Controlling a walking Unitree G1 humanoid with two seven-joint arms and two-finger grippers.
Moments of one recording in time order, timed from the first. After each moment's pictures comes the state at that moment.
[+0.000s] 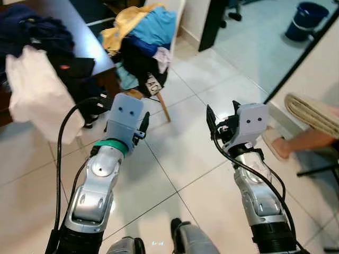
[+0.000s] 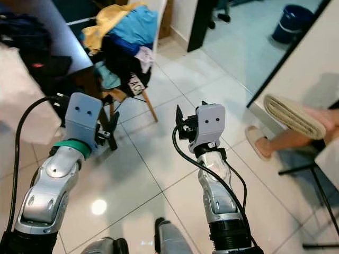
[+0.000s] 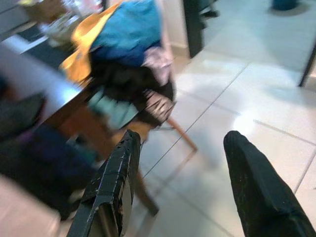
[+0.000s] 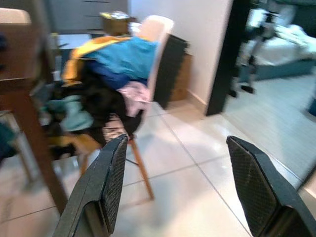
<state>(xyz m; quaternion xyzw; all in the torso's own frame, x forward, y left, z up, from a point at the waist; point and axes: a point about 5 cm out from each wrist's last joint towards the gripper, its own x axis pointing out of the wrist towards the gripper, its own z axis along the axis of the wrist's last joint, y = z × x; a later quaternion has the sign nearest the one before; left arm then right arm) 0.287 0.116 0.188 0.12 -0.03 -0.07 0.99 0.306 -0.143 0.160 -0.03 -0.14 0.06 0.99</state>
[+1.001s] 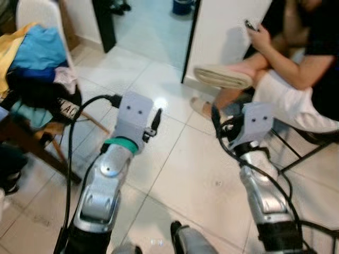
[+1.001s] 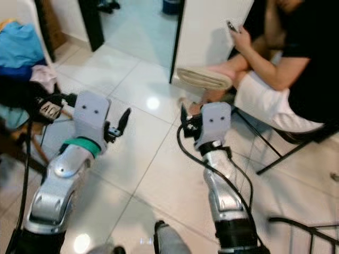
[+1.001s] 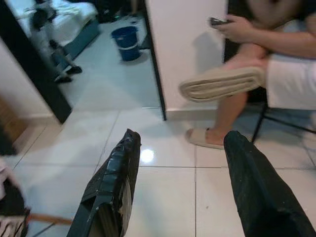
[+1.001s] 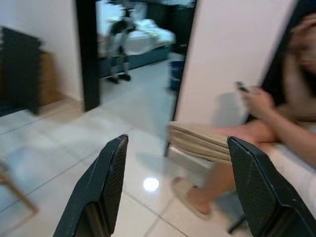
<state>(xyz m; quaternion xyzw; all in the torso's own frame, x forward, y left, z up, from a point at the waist) 0.287 0.103 0.197 0.12 -0.06 -0.10 0.99 0.306 -0.147 0.167 -0.04 -0.16 0.06 0.98</state>
